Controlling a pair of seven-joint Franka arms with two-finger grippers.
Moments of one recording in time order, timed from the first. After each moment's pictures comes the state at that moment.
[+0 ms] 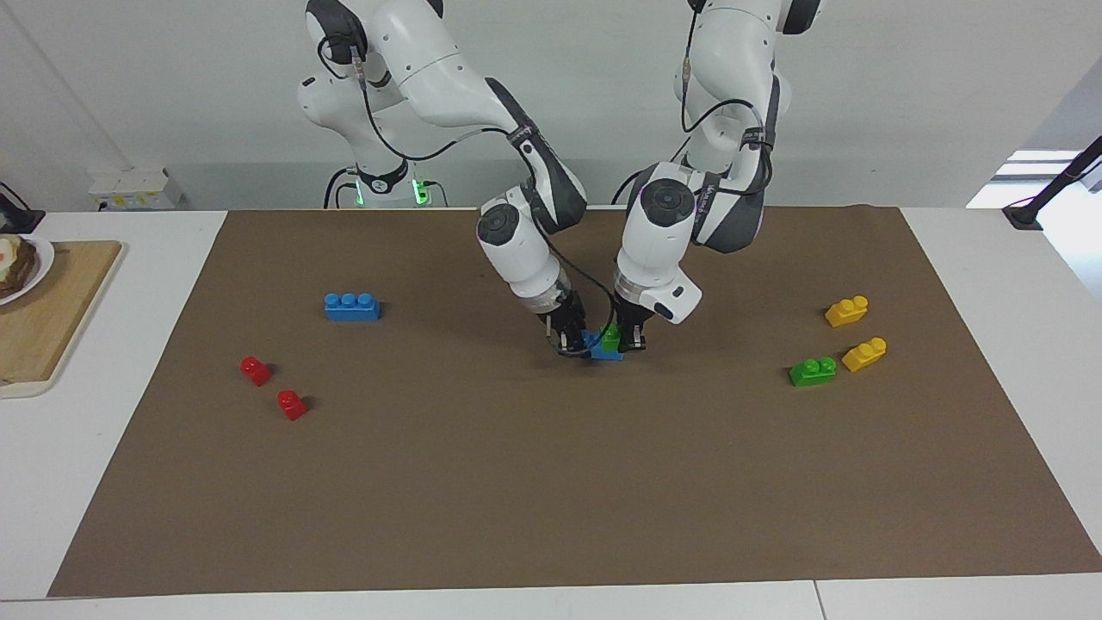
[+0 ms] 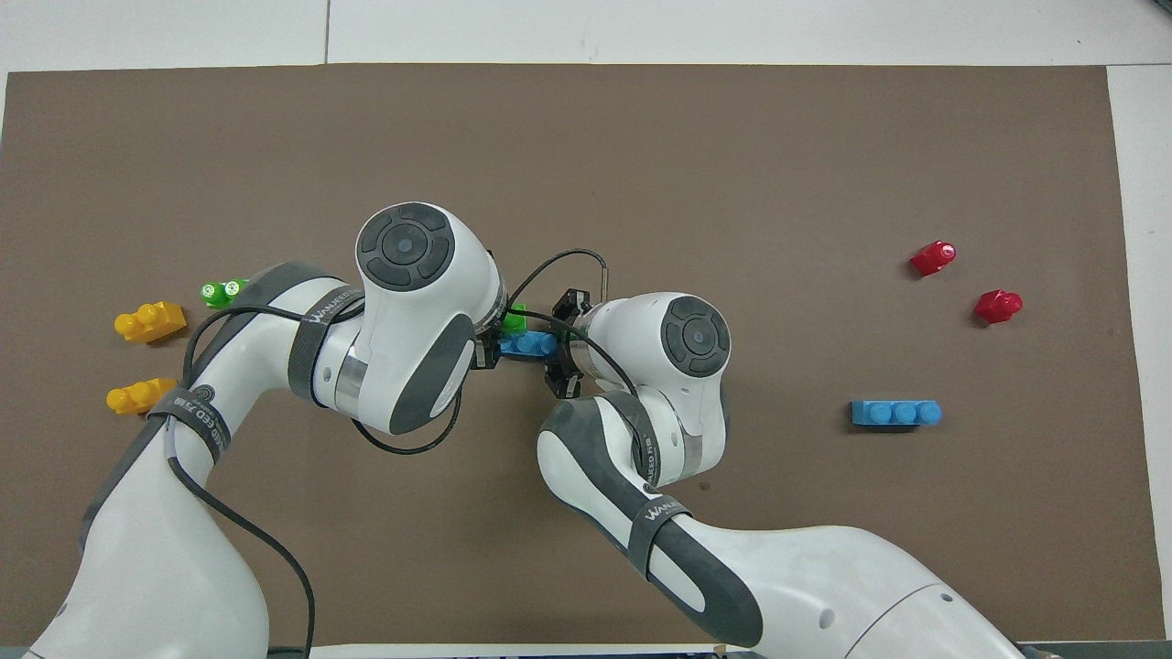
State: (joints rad) left arm -0.55 0.29 0.01 -1.87 -0.06 2.16 -2.04; right arm 0.57 0.46 0.08 -1.91 0.55 2.64 1.89
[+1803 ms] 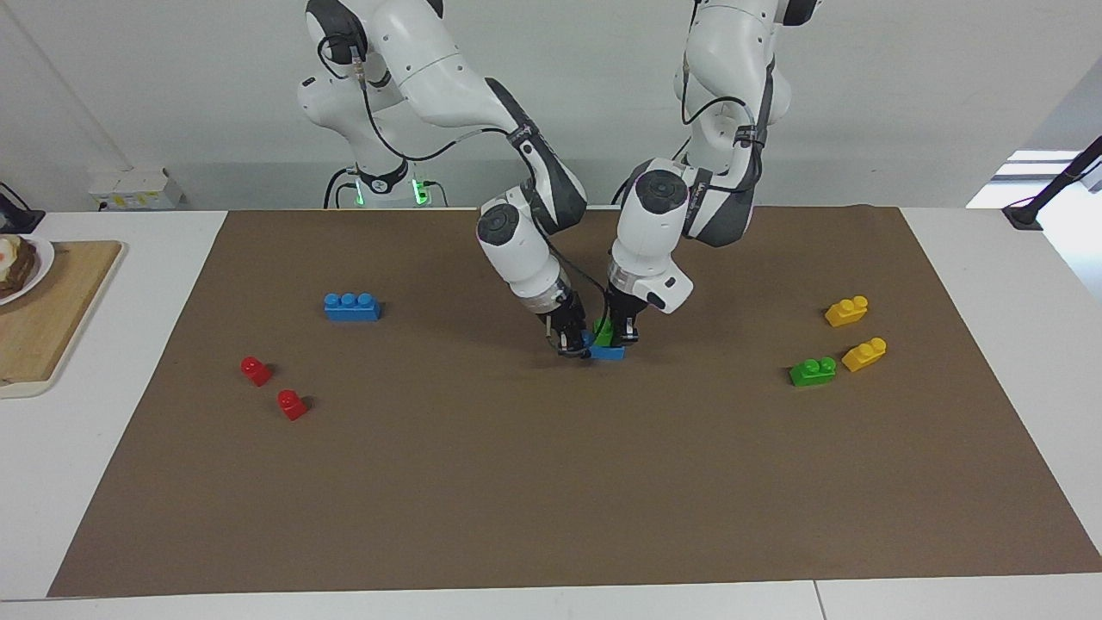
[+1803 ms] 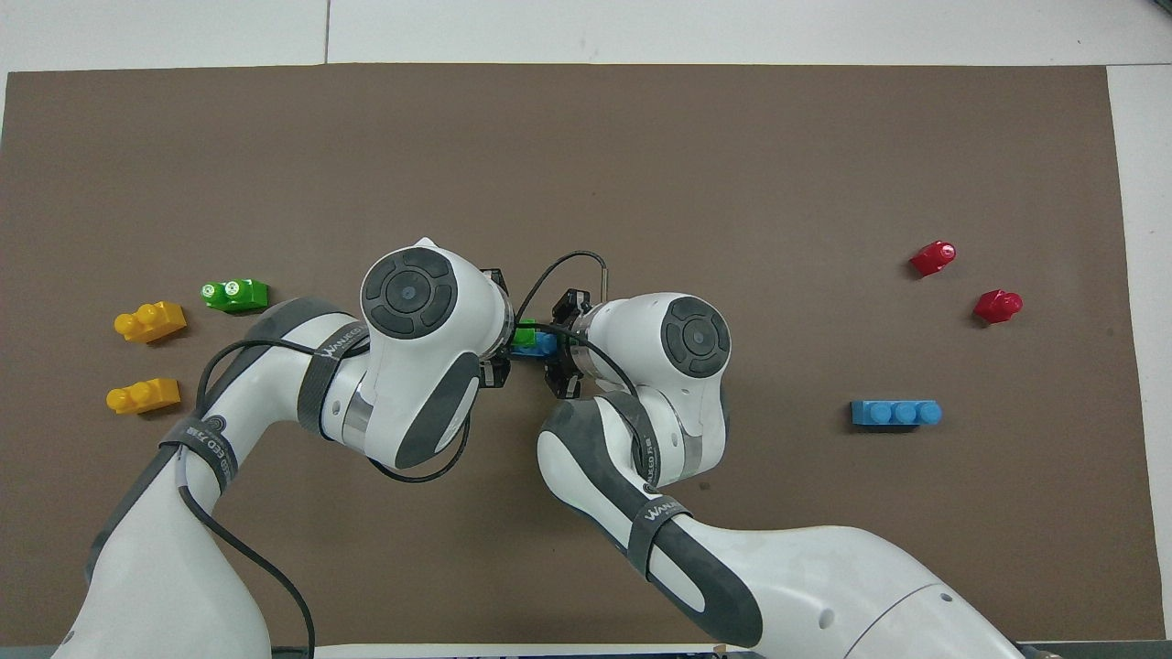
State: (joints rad) left arm -0.57 0.24 0.00 -1.98 -0.07 2.28 -2.04; right arm 0.57 0.46 0.08 -1.91 0.55 2.65 1.89
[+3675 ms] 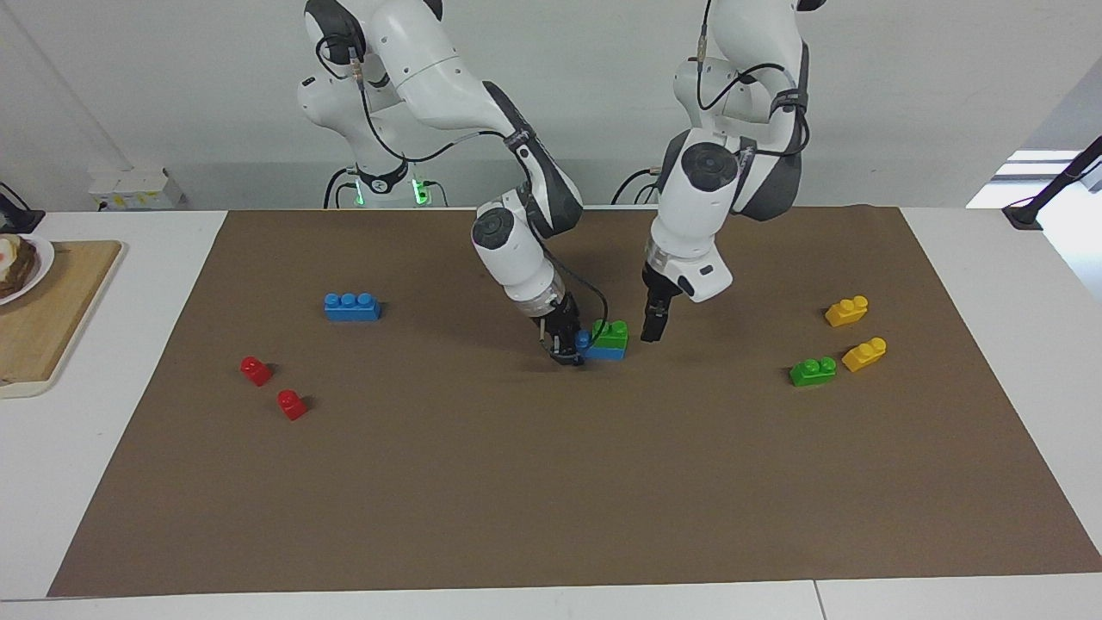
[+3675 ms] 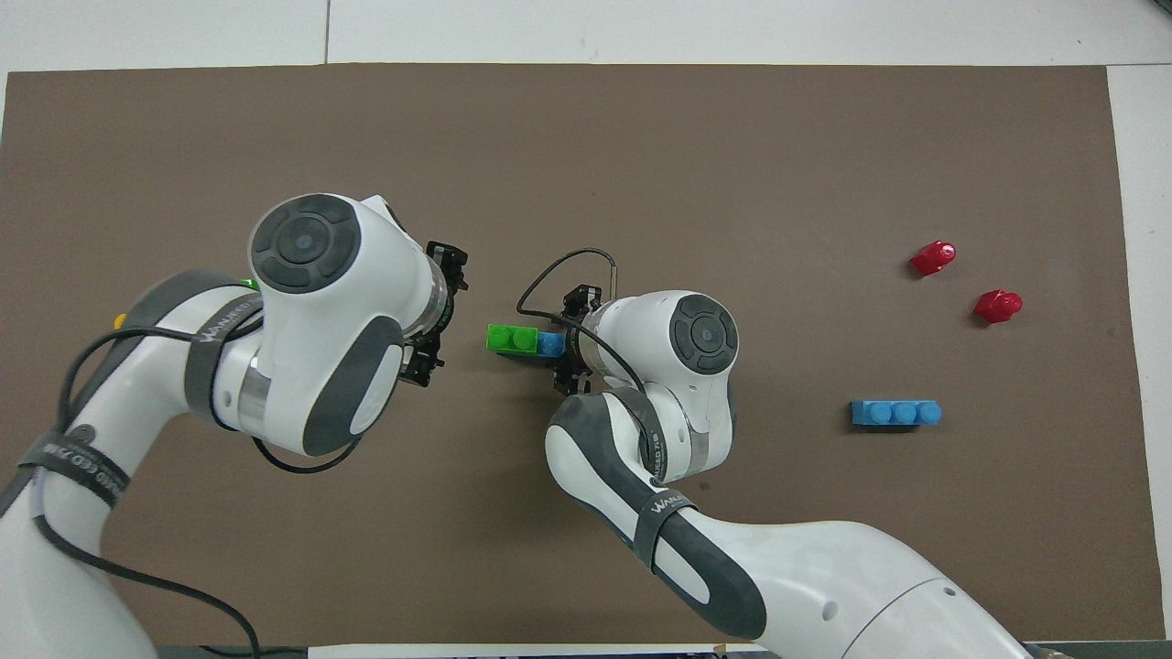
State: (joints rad) left arm -0.48 0.11 0.03 -1.92 -0.06 2.04 -1.59; right arm 0.57 0.46 0.07 -1.93 0.55 2.65 1.88
